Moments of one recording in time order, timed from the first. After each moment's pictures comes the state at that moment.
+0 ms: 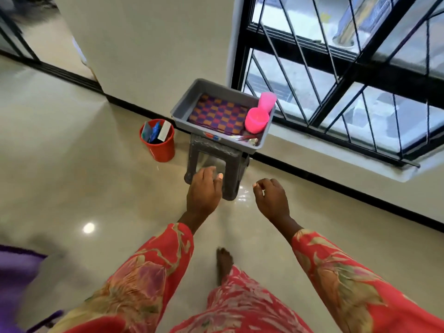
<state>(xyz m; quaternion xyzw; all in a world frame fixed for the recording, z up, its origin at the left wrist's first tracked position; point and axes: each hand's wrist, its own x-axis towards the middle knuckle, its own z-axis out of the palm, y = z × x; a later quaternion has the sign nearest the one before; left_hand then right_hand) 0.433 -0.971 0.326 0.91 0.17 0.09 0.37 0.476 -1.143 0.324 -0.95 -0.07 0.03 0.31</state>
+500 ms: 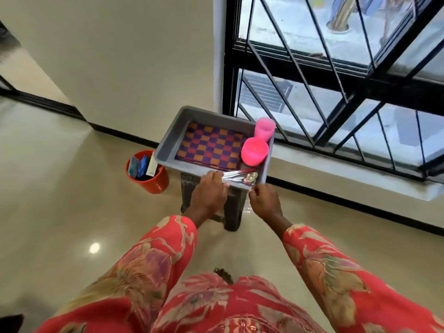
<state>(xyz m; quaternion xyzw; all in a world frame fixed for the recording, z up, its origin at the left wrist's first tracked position) 0.672 -0.936 0.324 0.96 0.06 -0.04 0.27 0.695 -1.092 0.304 -0.94 0.00 0.12 0.31</state>
